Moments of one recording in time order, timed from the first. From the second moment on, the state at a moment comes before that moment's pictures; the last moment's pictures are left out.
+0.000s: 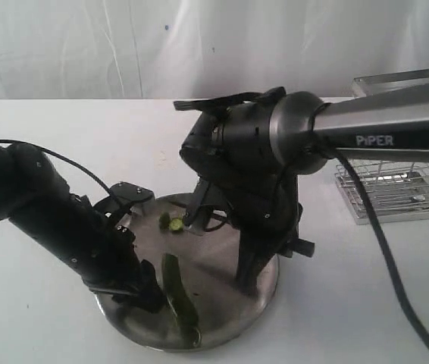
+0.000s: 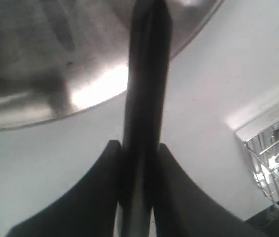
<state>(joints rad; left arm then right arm) -0.36 1.76 -0.87 -0.83 0.64 0.92 0.80 1.96 -1.37 -0.45 1.22 -0.08</state>
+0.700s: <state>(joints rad) -0.36 1.56 -0.87 -0.66 0.63 0.75 0.62 2.02 -1.37 0.31 0.97 -0.21</state>
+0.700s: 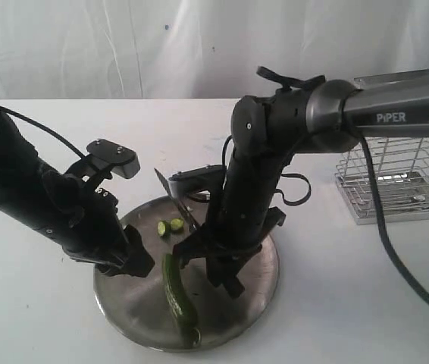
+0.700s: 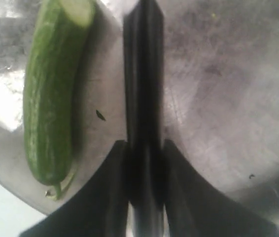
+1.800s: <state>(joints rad) -0.36 1.33 -0.87 -0.57 0.81 0.60 0.71 1.25 -0.94 0.35 0.43 -0.13</state>
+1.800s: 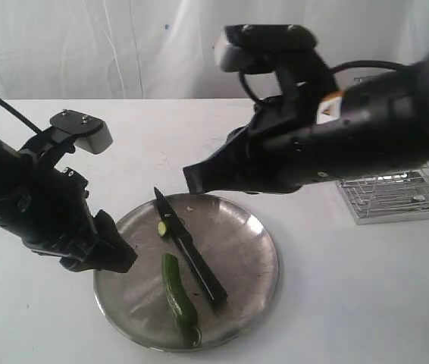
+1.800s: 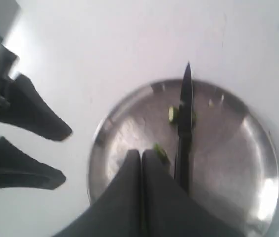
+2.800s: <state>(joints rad) -0.36 1.33 -0.87 -0.57 0.81 0.60 0.69 0.84 -0.63 0.31 0.03 -0.13</state>
